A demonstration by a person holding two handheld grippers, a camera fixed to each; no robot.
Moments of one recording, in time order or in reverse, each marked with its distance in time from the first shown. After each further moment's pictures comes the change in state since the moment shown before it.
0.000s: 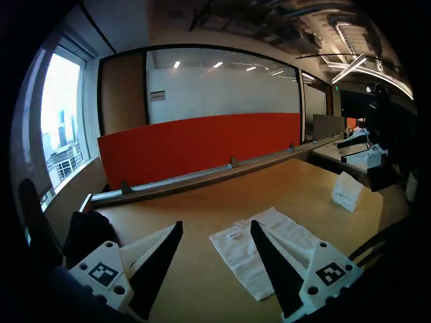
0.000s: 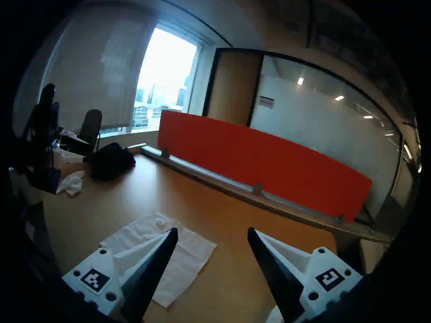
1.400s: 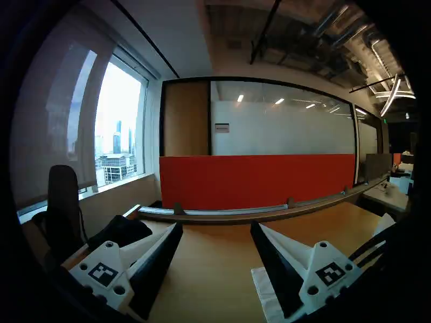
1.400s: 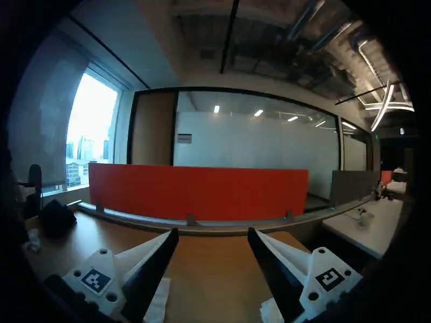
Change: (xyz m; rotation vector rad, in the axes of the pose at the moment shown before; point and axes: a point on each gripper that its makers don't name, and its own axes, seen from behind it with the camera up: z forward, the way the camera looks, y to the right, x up) left arm 0.035 -0.069 -0.020 0.409 0.240 -0.140; right arm 0.013 0.091 -0.027 -0.495 0.291 0.256
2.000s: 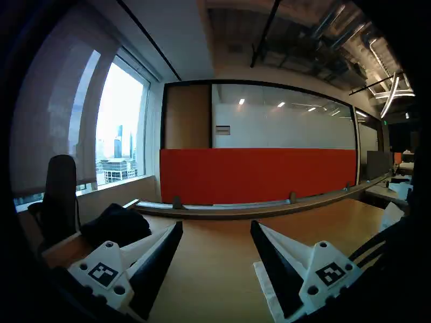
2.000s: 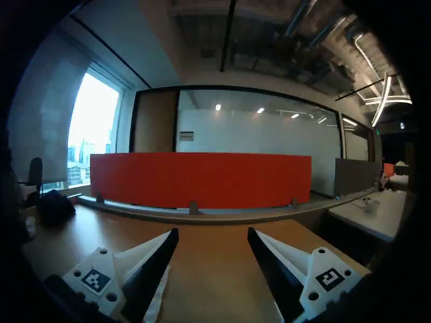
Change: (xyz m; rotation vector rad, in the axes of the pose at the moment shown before) left arm -0.049 0.003 0.005 0.010 0.042 -0.002; right arm -0.072 -0.004 0.009 0.014 0.016 0.014
